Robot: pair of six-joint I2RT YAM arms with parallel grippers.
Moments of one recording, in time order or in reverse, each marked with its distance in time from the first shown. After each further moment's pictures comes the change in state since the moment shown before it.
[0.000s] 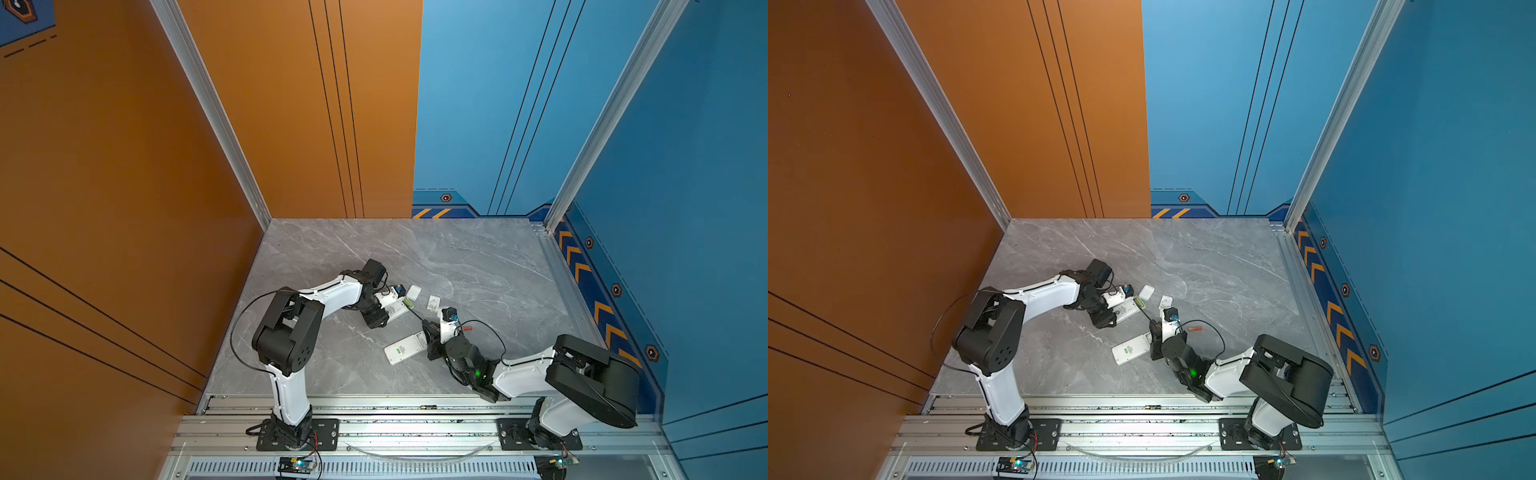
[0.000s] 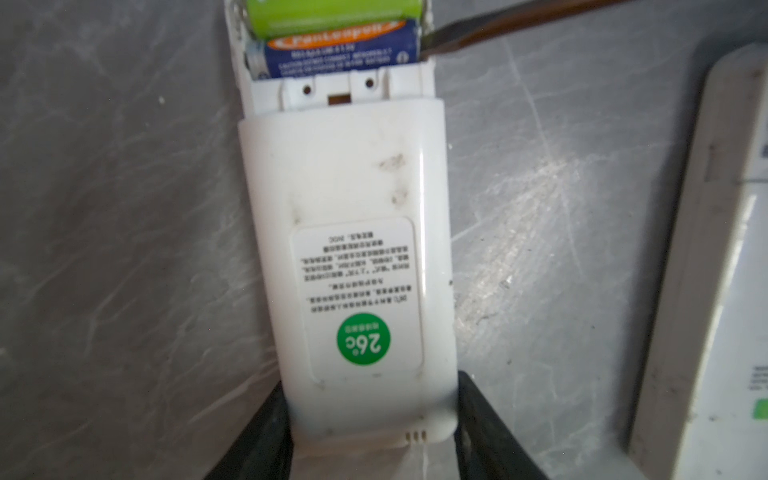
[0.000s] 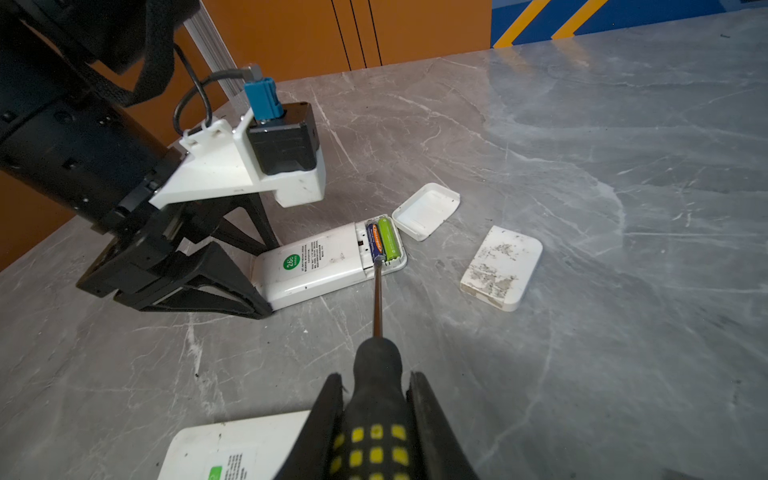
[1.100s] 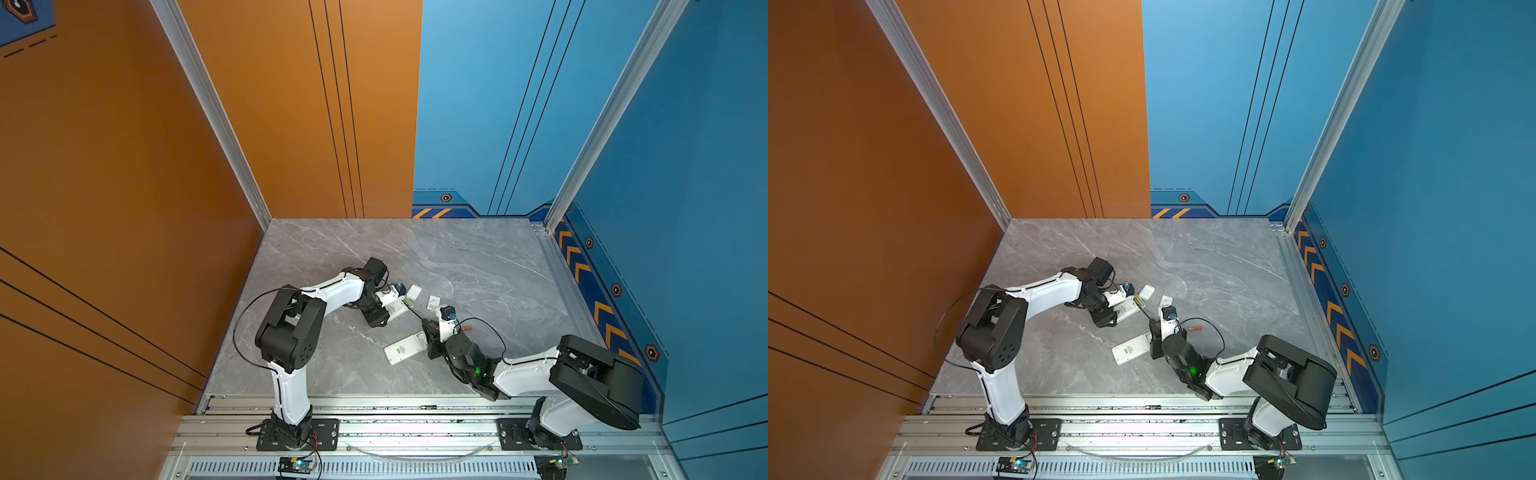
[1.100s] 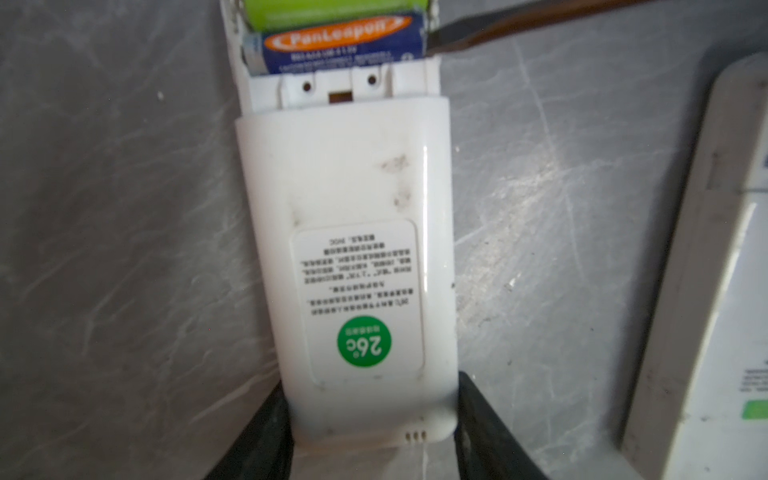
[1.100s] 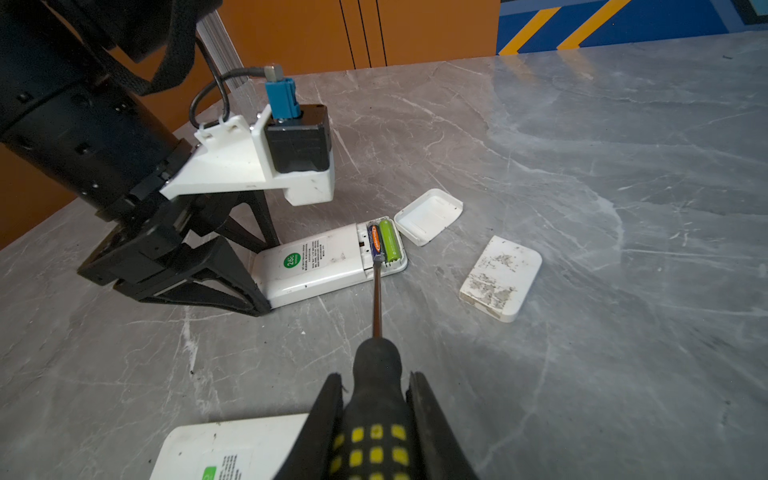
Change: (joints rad) left arm 0.000 0.027 0.043 -0.044 -0.004 -0.015; right arm -0.014 -0.030 0.012 -0.046 -0.019 -0.037
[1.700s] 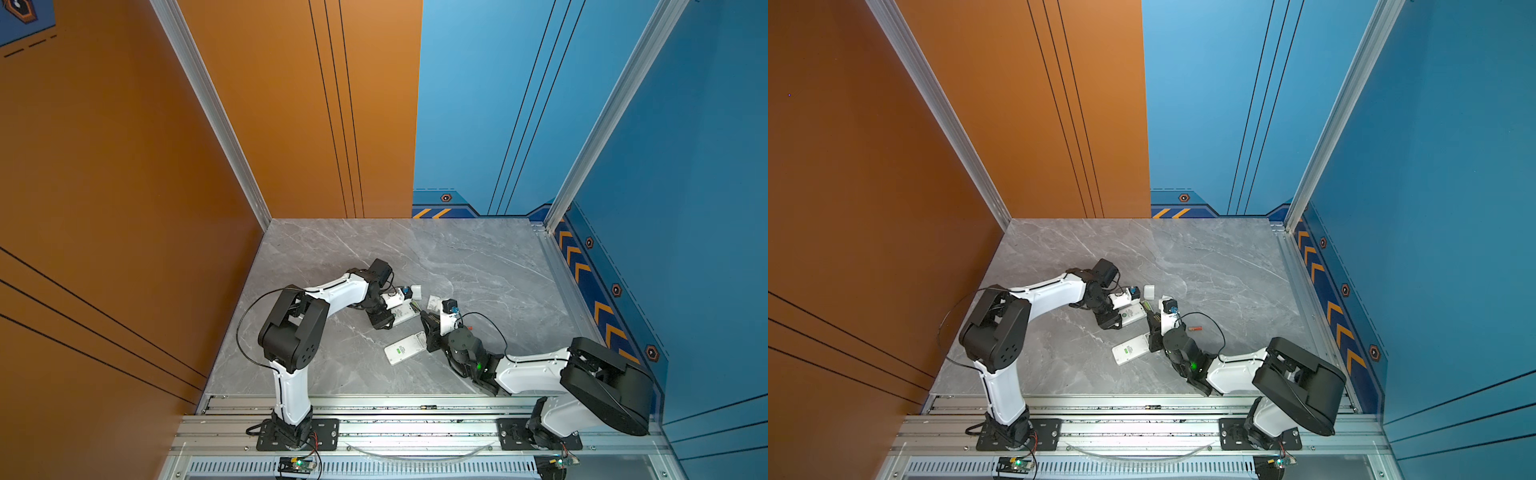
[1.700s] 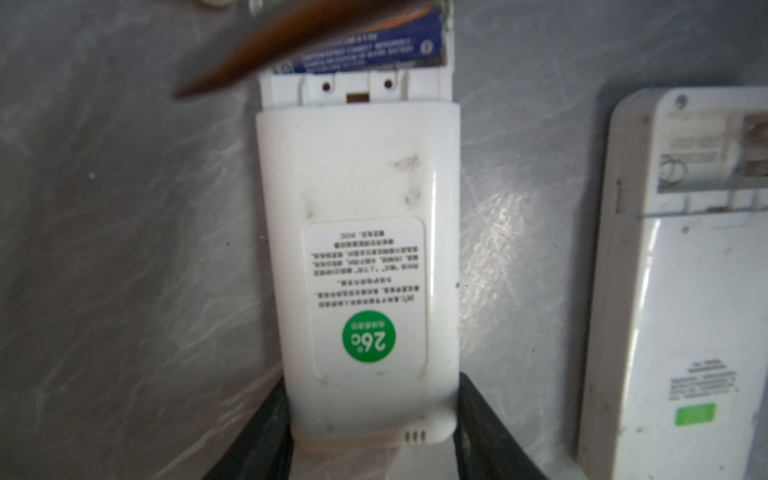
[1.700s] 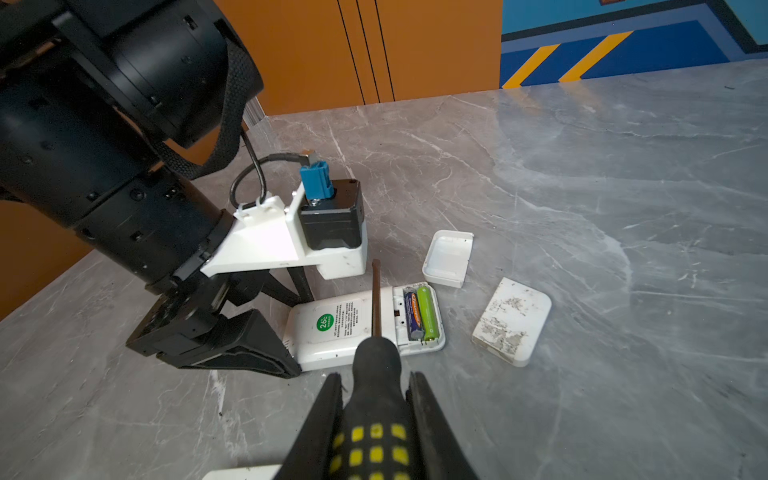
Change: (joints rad) left arm -0.032 0.009 0.009 0.001 0.047 0.034; right arm -0.020 -0.062 0.034 -0.024 -0.020 0.002
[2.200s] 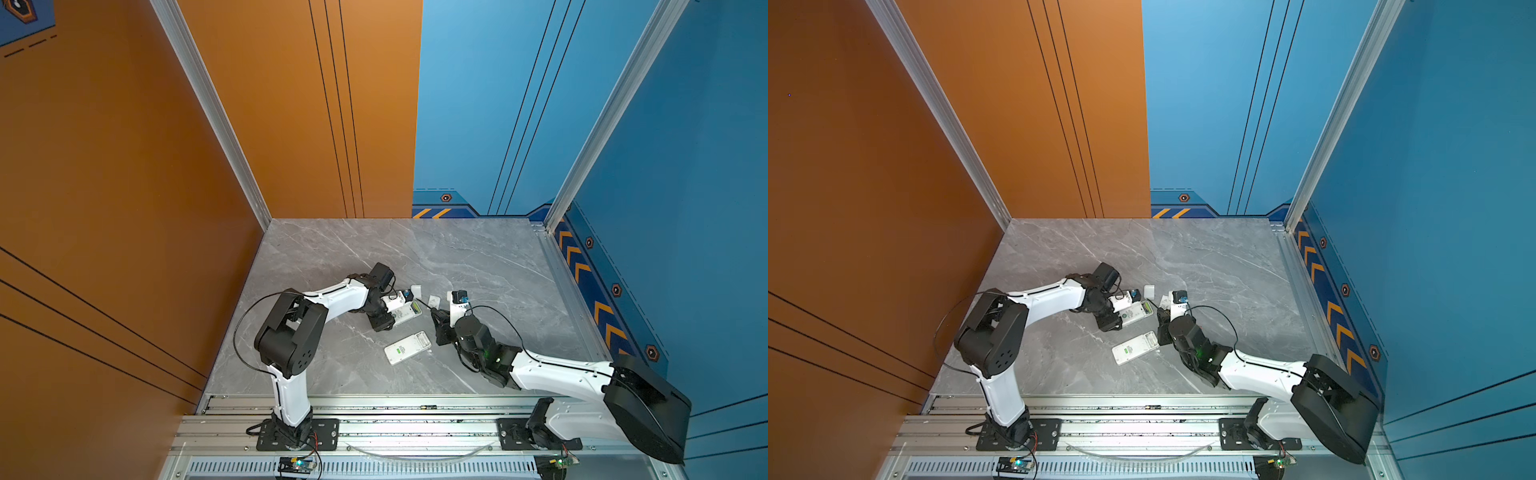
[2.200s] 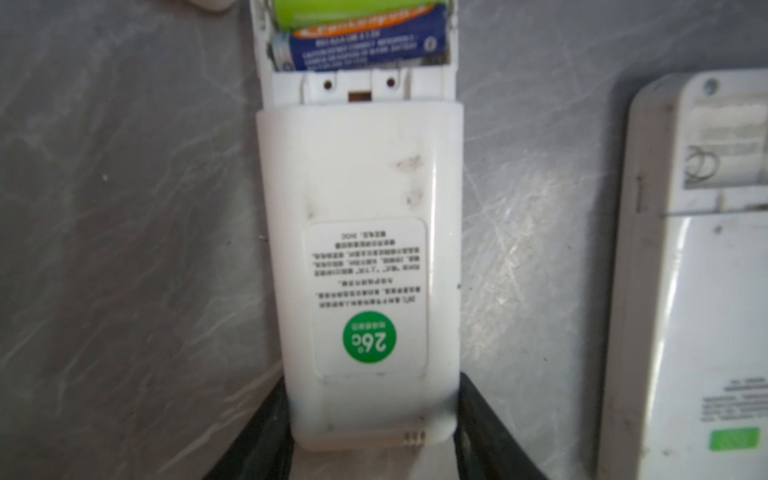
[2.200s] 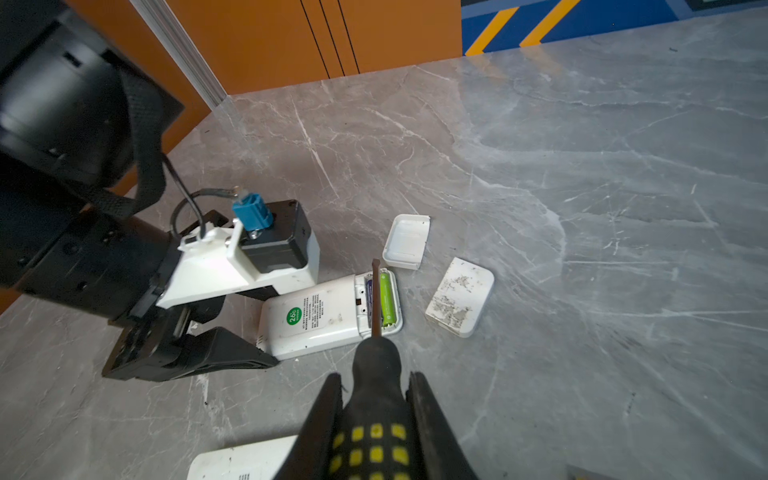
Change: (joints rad) left arm -0.029 -0.050 -0.084 0.098 -0.066 -0.013; right arm -0.105 -0.185 0.108 -0.463 -0.097 0.092
